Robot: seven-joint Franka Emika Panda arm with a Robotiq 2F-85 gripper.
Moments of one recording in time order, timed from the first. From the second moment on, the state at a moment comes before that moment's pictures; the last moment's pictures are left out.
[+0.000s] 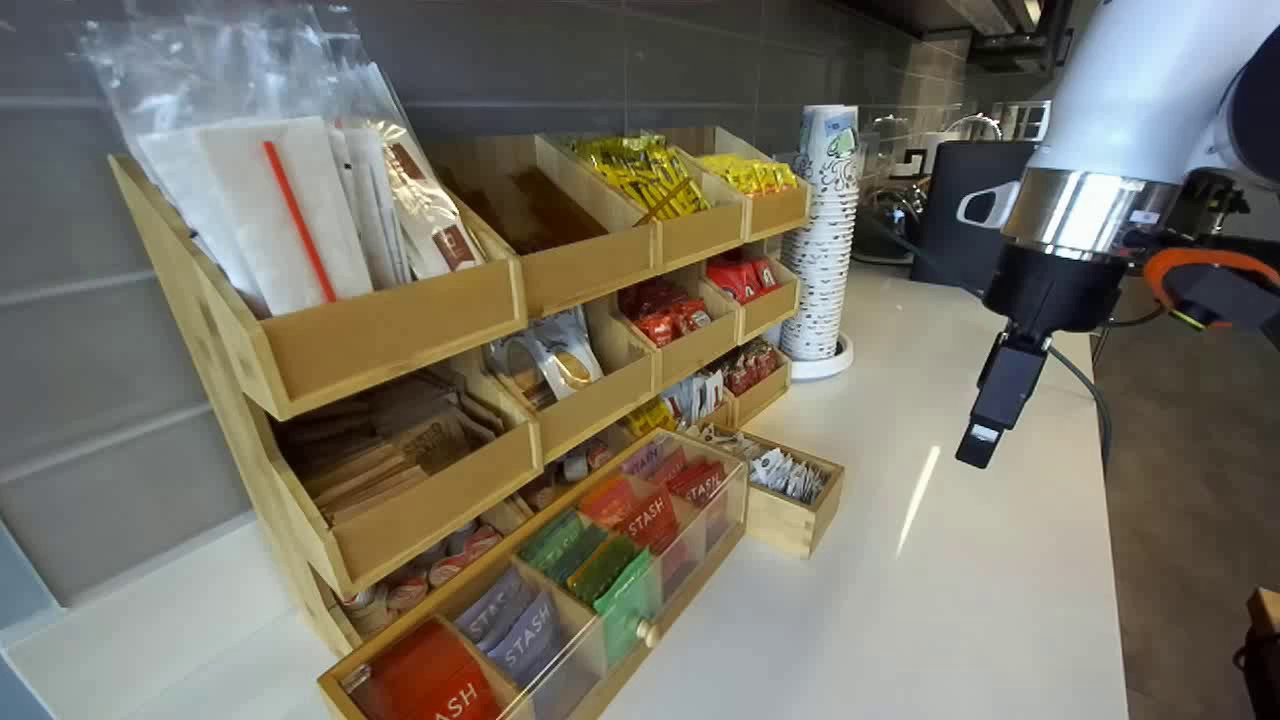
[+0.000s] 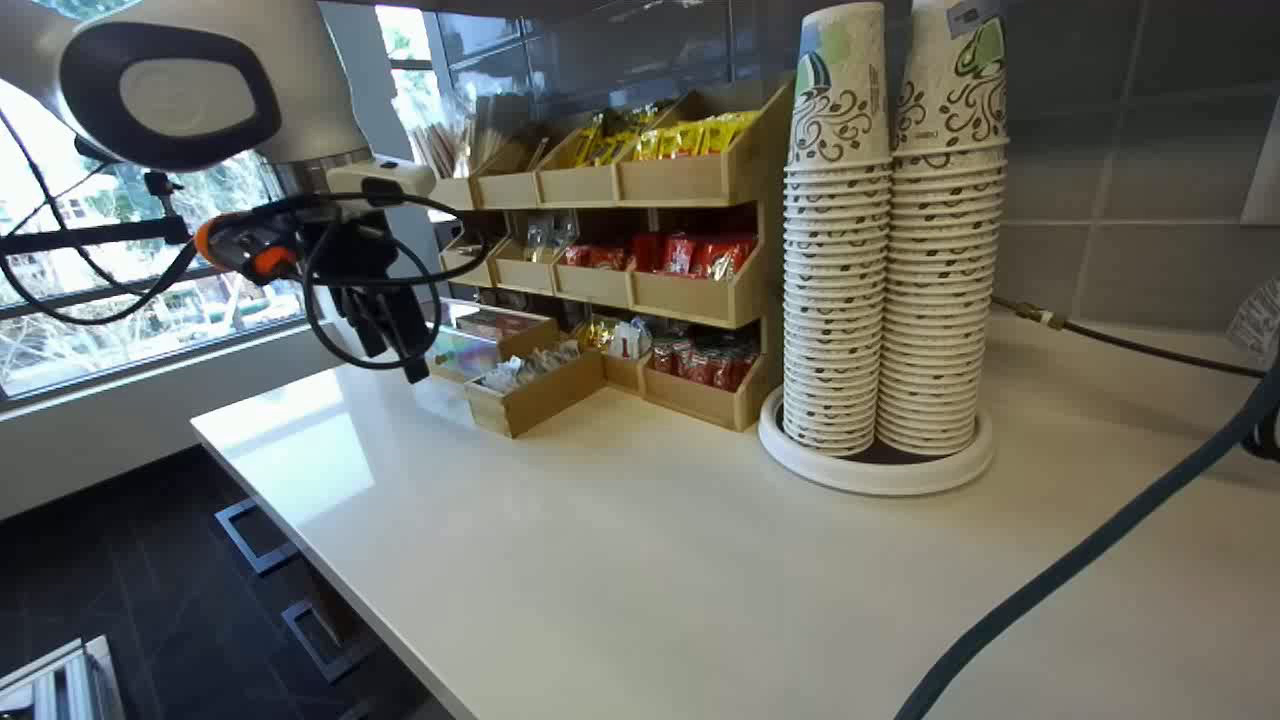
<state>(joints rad) 0.05 -0.45 -0.01 -2.66 0.13 2.33 -0.03</state>
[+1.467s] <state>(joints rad) 0.25 -0.46 0.14 -2.46 0.13 2.50 -0.08</state>
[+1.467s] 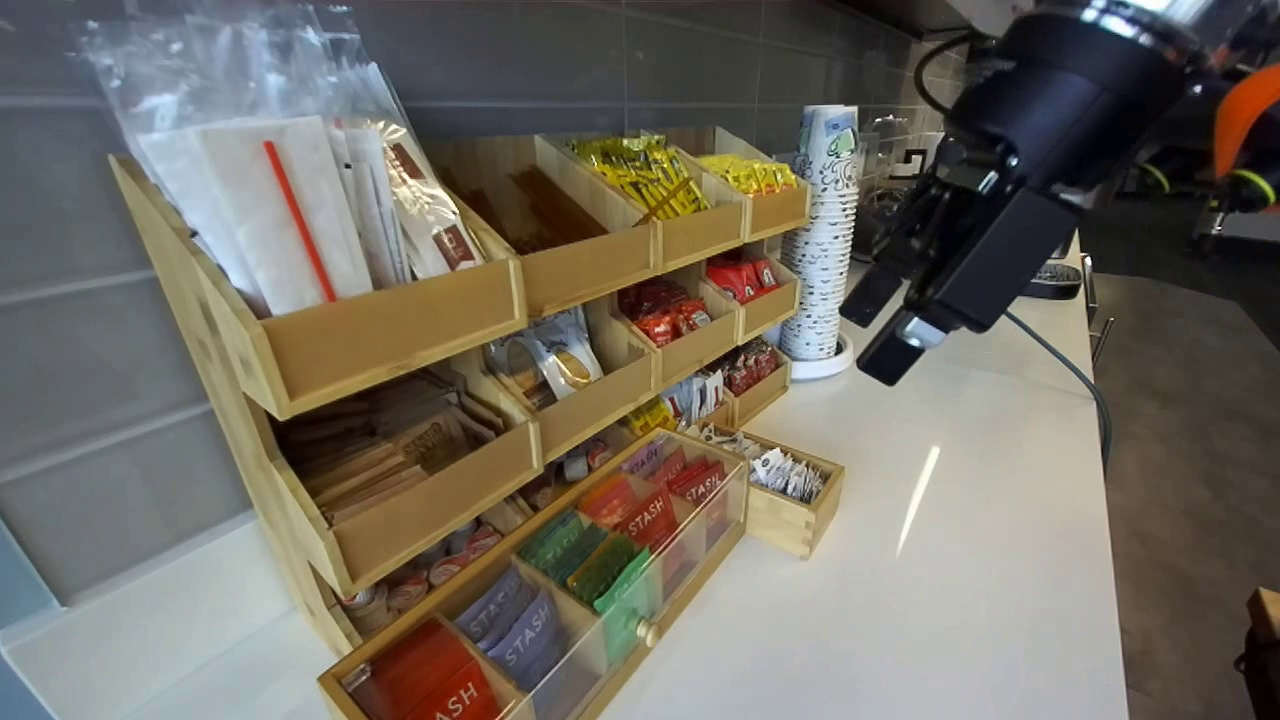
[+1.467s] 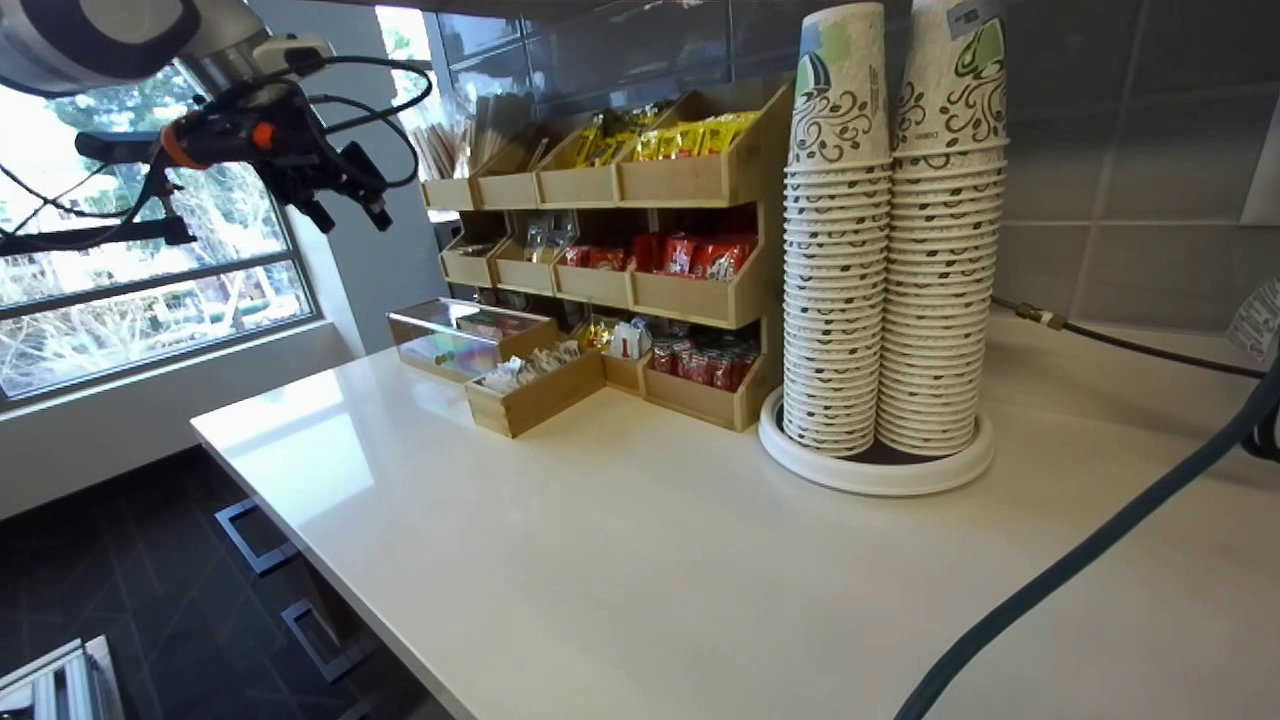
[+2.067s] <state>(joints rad) 0.29 -0.43 0.16 -2.38 0.13 2.52 -0.08</state>
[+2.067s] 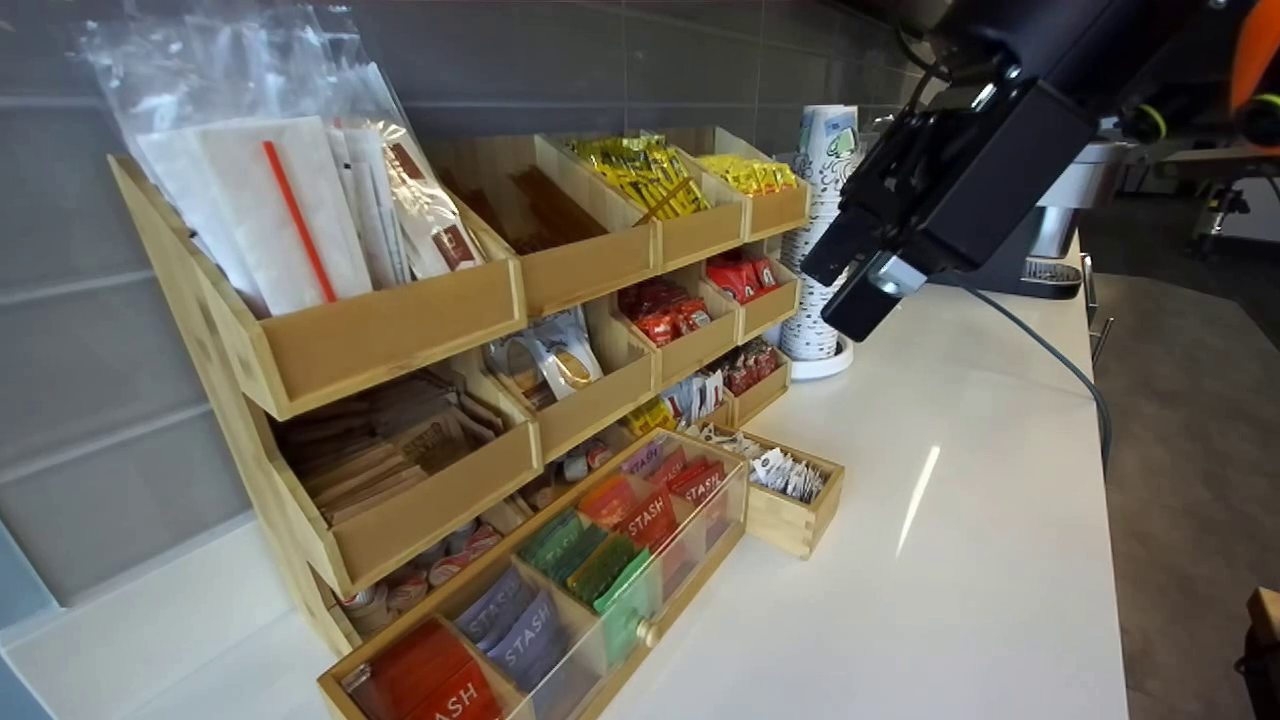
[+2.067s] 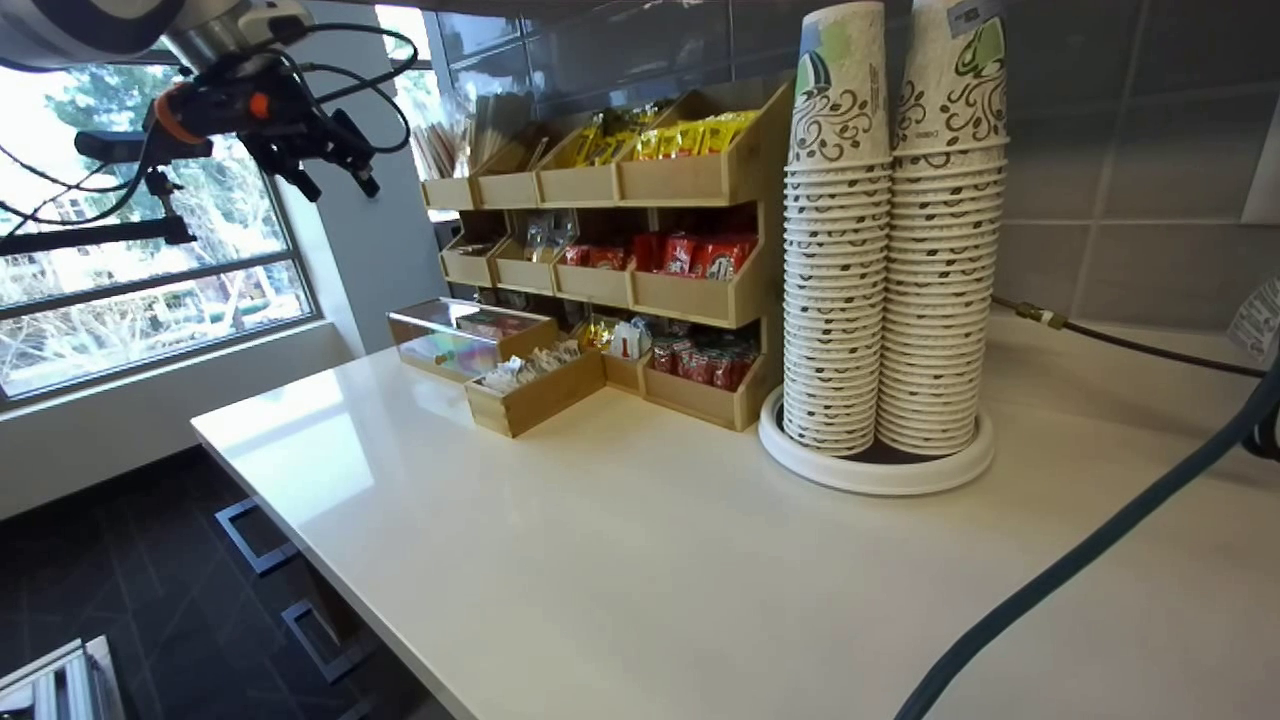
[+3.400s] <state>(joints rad) 0.44 -0.12 0.08 -2.09 0.24 3.04 -0.37</state>
